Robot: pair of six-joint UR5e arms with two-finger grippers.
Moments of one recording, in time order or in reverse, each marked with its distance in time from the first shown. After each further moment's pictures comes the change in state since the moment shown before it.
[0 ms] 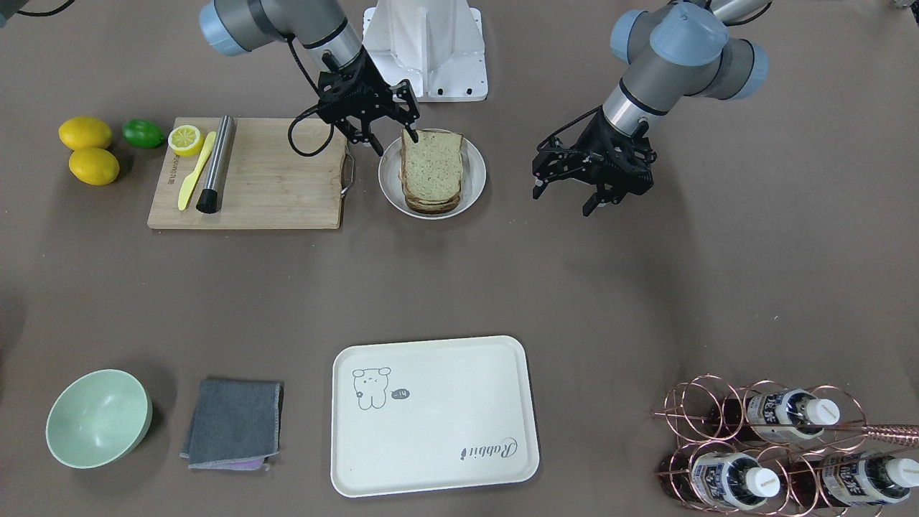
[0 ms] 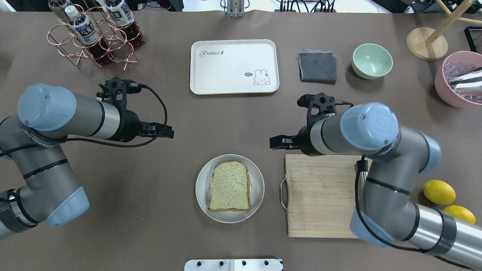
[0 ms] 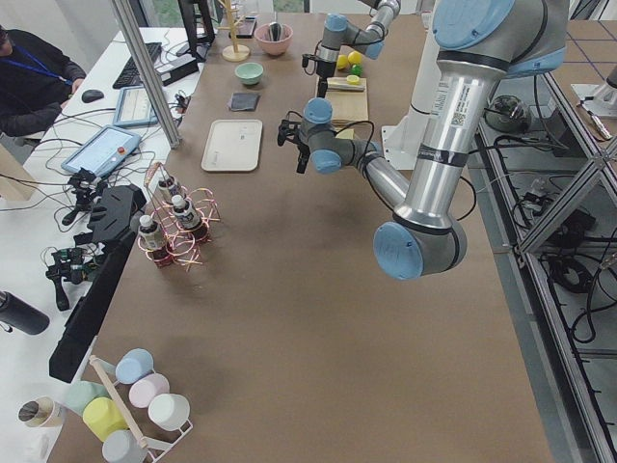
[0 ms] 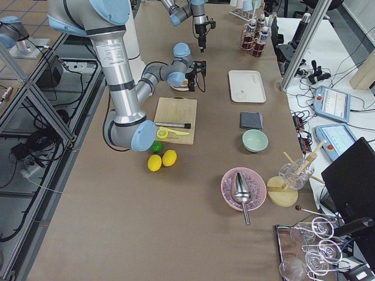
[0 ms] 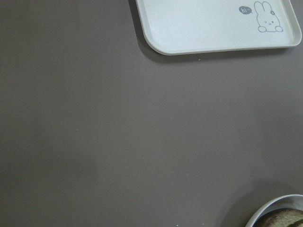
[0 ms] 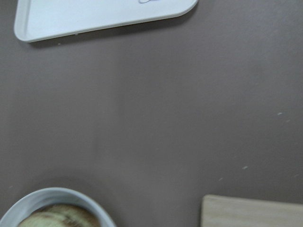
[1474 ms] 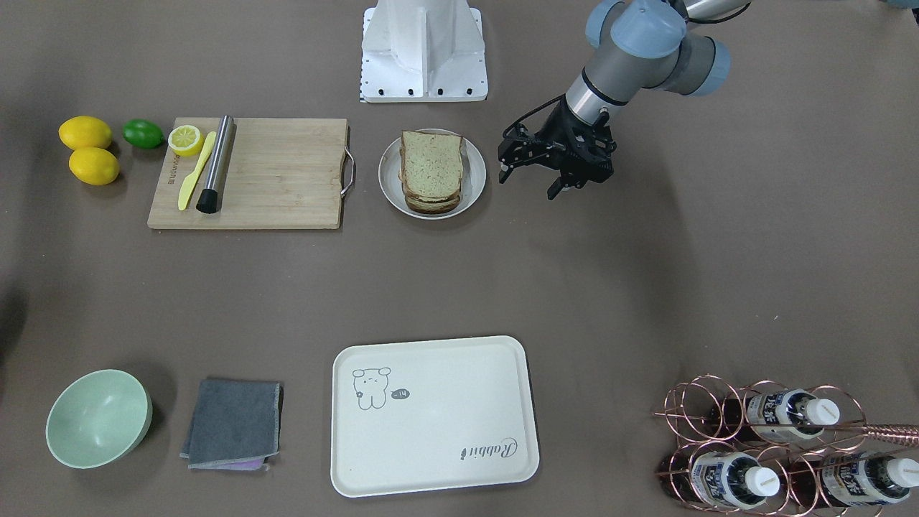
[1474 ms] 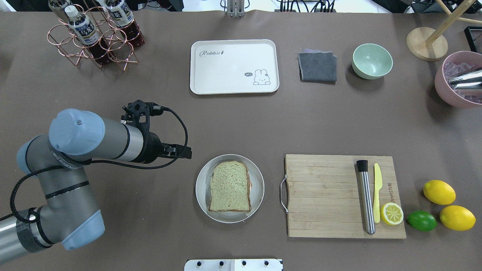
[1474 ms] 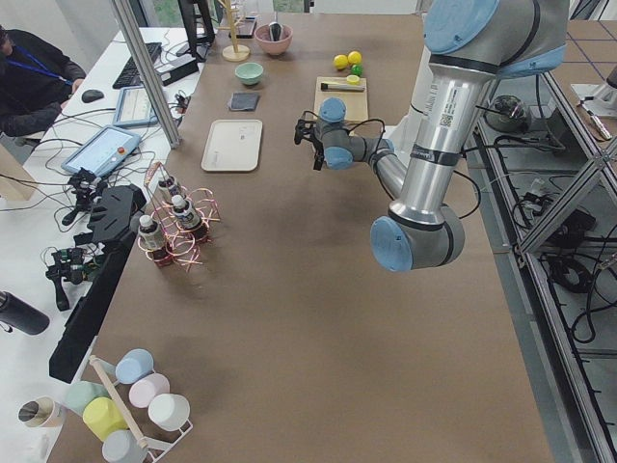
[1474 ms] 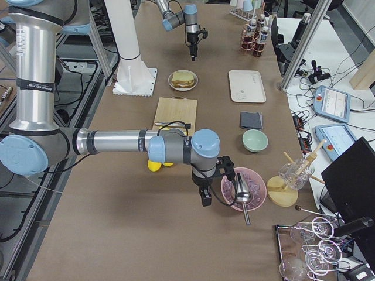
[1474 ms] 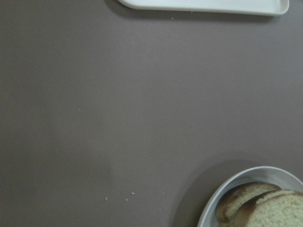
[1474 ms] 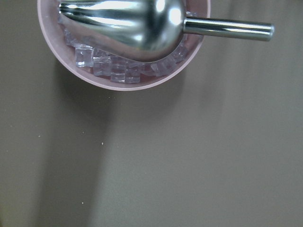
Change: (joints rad) left arm 0.152 -0.028 0.024 0.007 0.077 -0.060; right arm 1.045 -0.452 -0.188 -0.355 0.423 -1.469
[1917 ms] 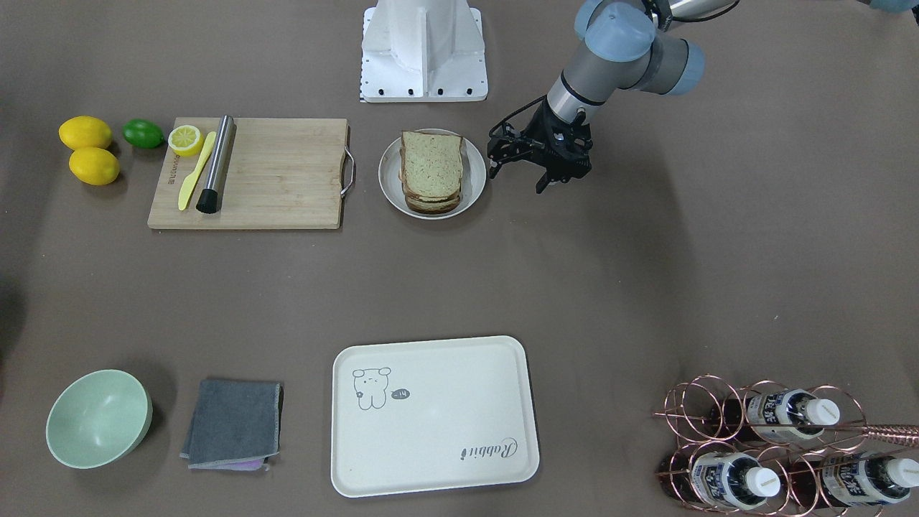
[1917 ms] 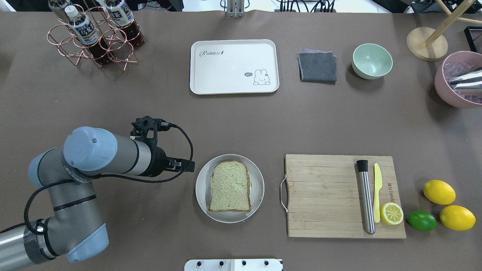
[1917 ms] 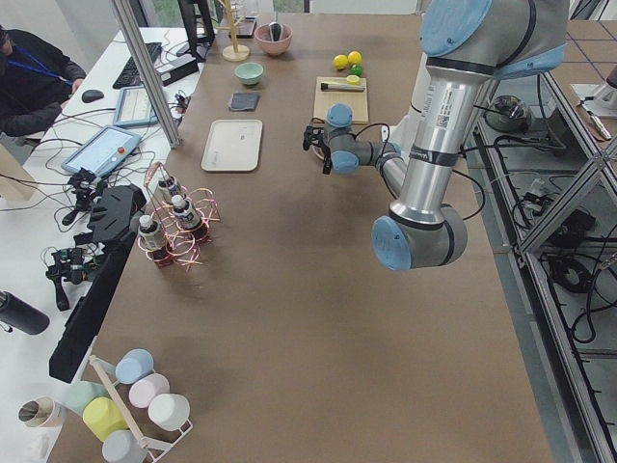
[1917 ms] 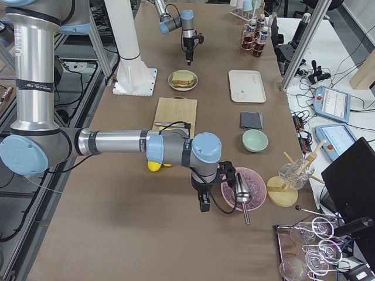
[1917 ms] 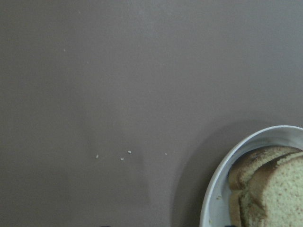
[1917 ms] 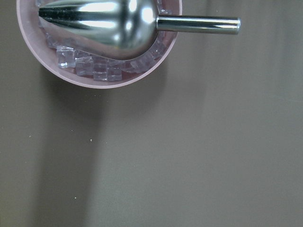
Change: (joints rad) left arm 0.061 -0.003 0.018 -0.005 0.014 -0.049; right arm 0.038 0.022 -0.002 -0.068 -0.015 -0.019
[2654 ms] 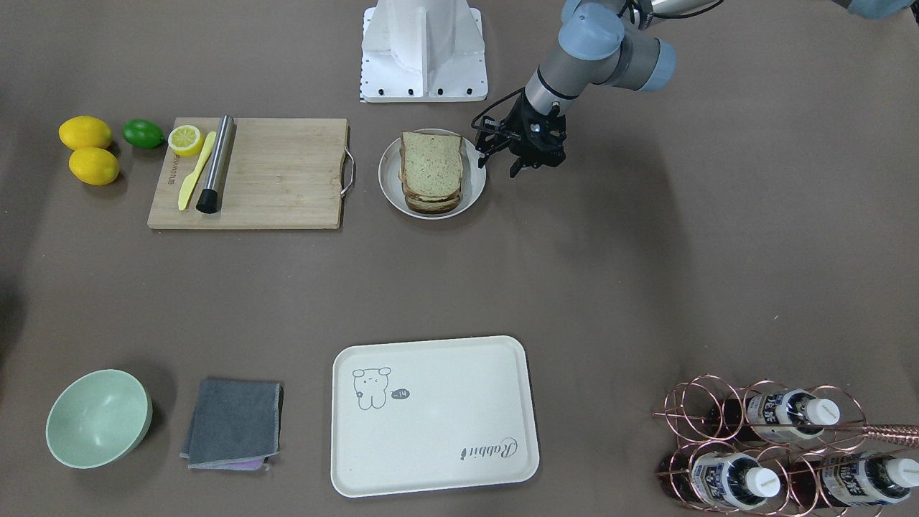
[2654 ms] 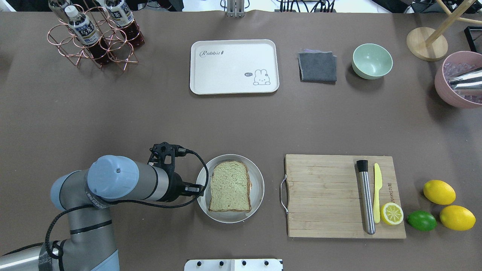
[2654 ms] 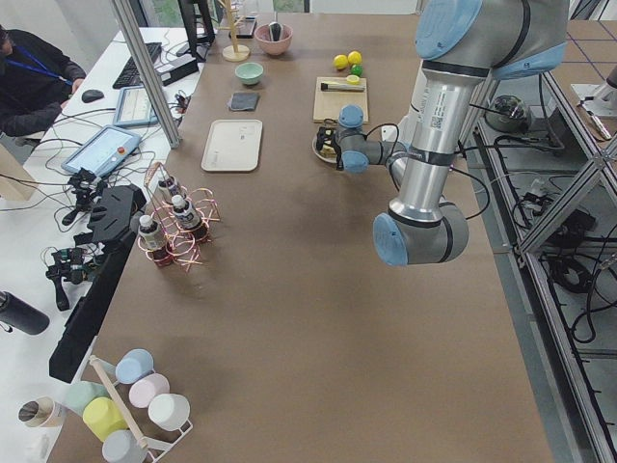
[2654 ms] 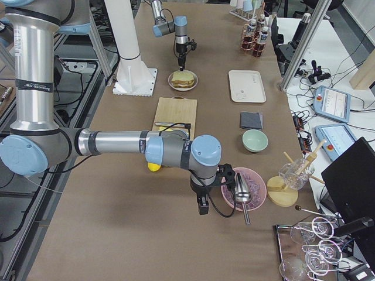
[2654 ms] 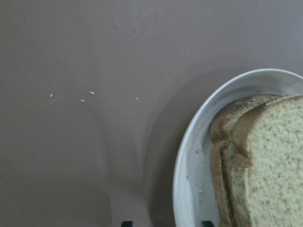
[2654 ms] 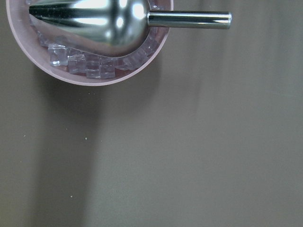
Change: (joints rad) left arm 0.077 -0.027 0.025 -0.007 0.042 -0.019; right arm 0.008 0.002 -0.010 -0.005 -0.003 -0.001
